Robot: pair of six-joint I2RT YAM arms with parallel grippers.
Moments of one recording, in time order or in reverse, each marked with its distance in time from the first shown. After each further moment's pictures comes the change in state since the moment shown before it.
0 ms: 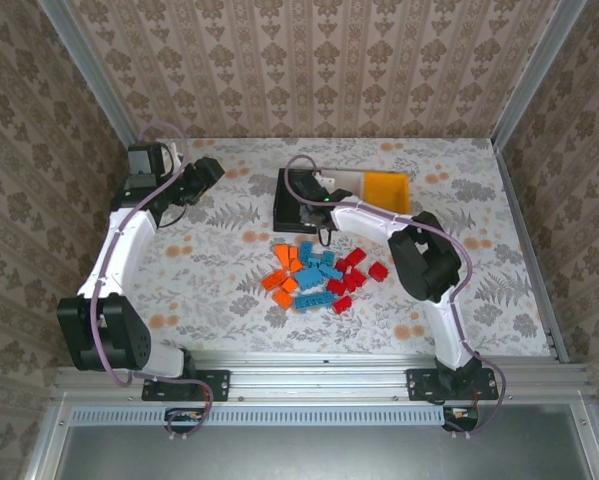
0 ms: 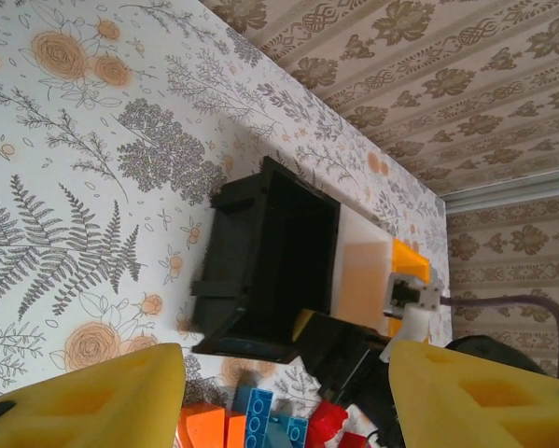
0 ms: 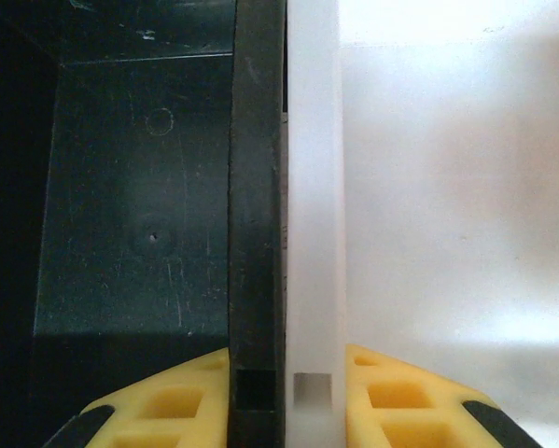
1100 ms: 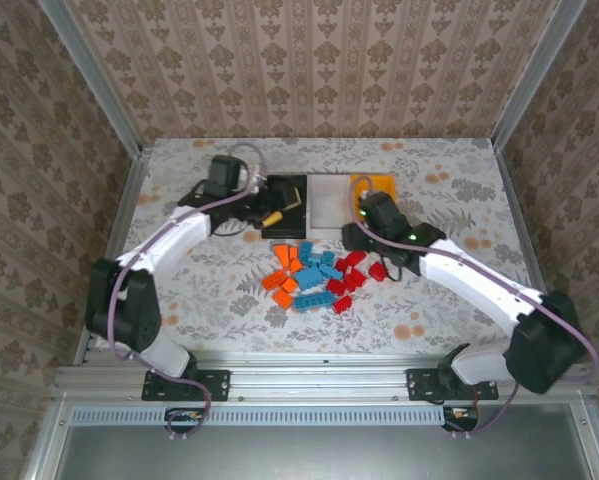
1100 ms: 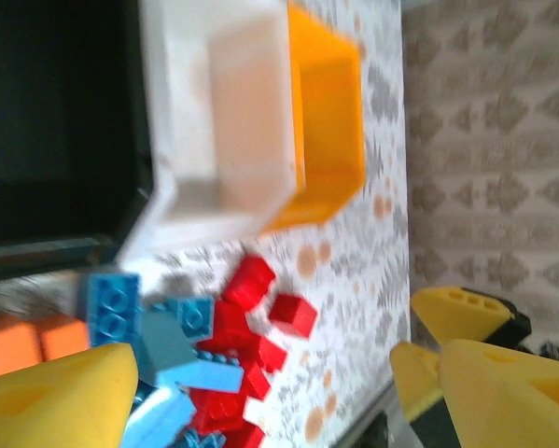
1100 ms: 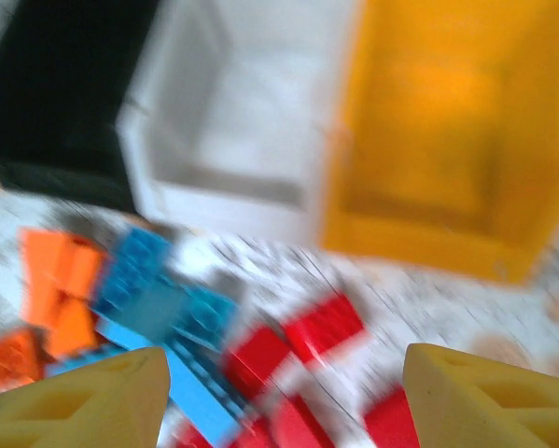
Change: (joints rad) left arm -0.394 0.178 -0.063 0.128 0.117 -0.096; right arm -0.088 -0.852 -0.690 -0.026 -0.171 -0.291
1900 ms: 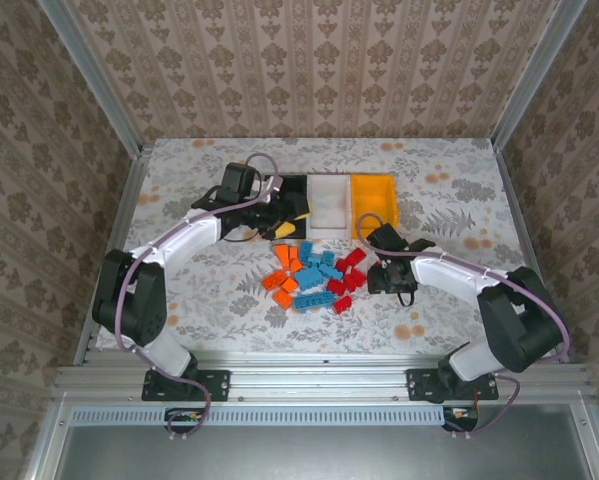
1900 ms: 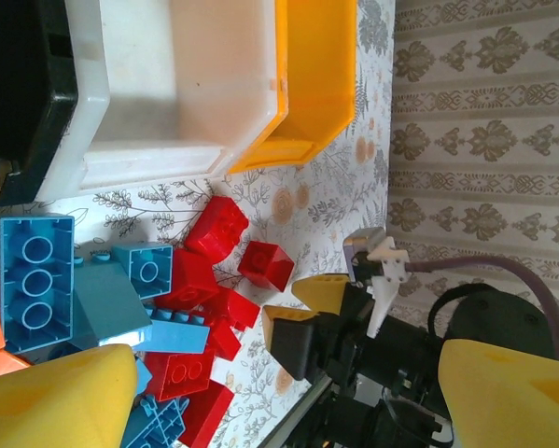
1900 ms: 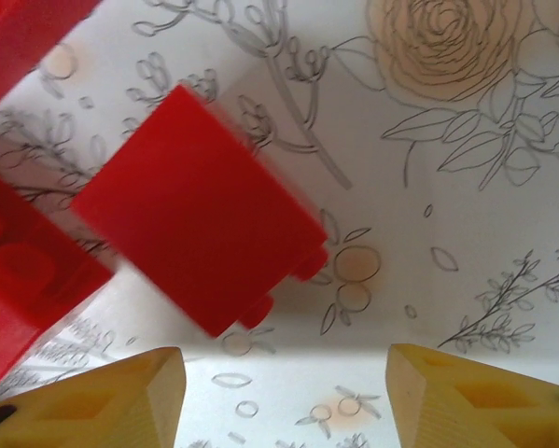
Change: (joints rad) left arm -0.038 0.025 -0.029 0.040 0.080 -0.053; right arm -0.088 0.164 -0.204 -0.106 -0.079 0.065
